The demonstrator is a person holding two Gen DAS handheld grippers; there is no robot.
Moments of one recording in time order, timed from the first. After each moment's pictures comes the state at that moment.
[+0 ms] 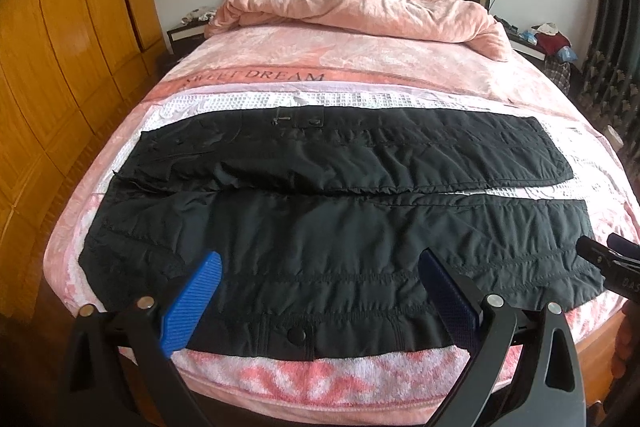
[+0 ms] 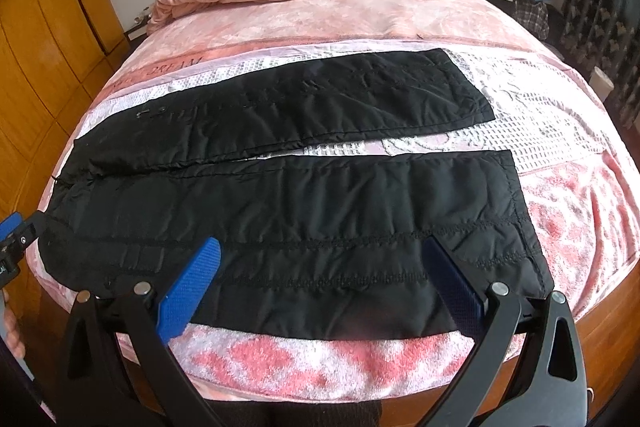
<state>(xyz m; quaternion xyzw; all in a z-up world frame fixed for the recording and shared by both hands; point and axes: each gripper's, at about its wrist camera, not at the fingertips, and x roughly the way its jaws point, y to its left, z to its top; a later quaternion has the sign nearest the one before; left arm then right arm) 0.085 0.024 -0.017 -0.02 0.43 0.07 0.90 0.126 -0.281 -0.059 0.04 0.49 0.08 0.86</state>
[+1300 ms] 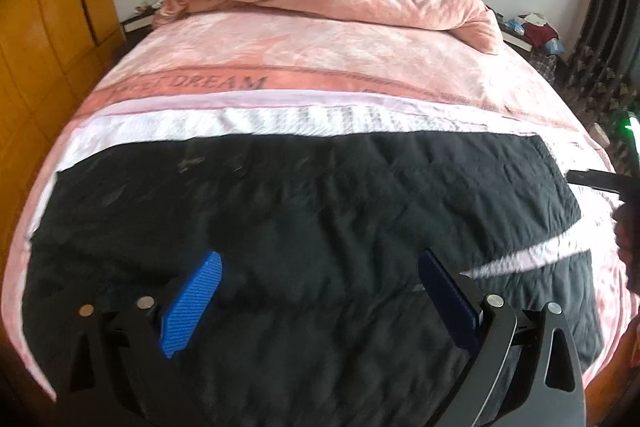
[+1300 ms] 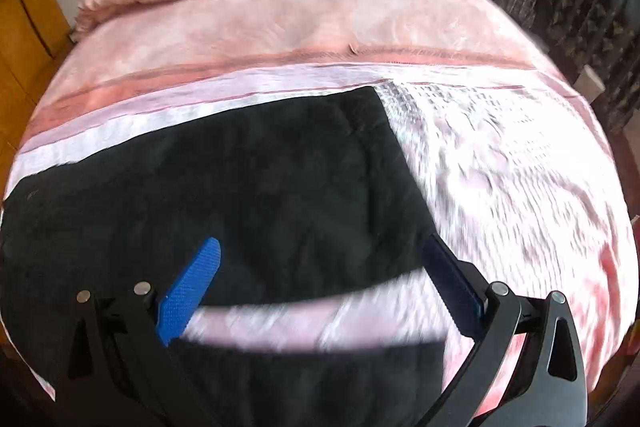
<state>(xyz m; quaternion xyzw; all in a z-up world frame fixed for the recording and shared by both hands) 0.262 -0.011 -0.058 -0.03 0.46 0.01 0.89 0.412 -0.397 -0.129 0.01 0.57 0.03 0.82</state>
